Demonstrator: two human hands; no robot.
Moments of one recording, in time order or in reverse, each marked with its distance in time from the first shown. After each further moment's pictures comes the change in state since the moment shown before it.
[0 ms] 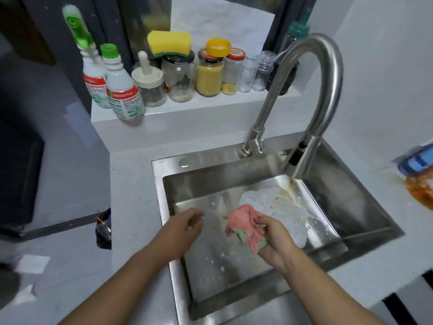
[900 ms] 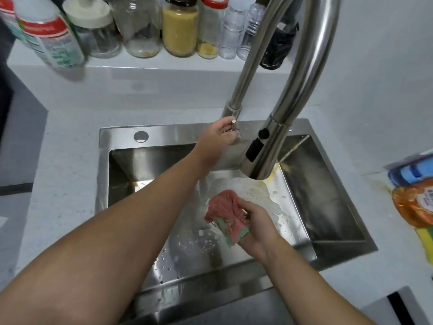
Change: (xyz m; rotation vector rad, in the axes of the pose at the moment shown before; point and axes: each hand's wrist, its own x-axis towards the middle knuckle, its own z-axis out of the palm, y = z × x) left_hand 0.185 0.149 0.068 -0.836 0.088 0.084; right_hand 0.039 -0.068 -0.051 -0.198 -0.035 0.121
